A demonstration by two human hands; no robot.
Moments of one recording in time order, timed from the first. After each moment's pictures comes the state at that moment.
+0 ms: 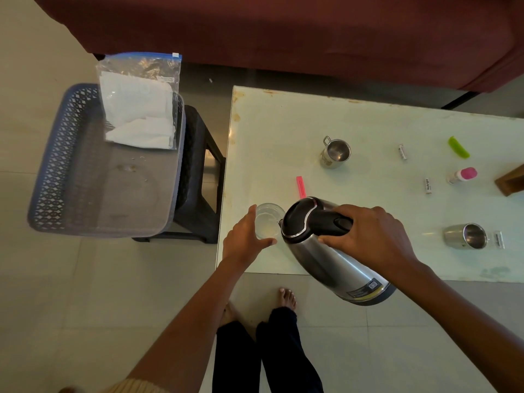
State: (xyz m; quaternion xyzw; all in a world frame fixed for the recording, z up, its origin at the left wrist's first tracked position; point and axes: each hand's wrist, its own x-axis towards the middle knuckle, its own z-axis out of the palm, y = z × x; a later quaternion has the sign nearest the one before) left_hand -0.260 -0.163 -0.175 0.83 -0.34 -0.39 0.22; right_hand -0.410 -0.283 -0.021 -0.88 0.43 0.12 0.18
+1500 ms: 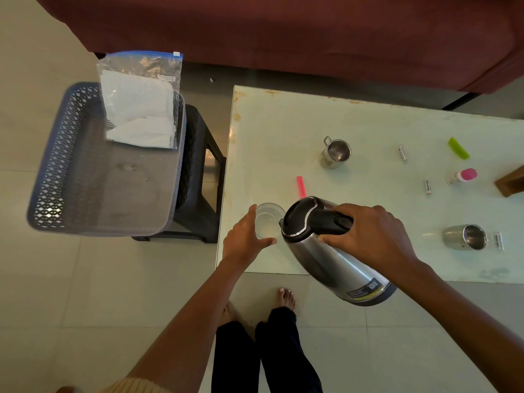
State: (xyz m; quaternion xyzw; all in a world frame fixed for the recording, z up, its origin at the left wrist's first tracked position) left_hand -0.261 -0.163 -0.174 0.83 -0.35 -0.38 0.22; right_hand -0.409 -0.284 -0.025 -0.88 0.44 0.10 0.17
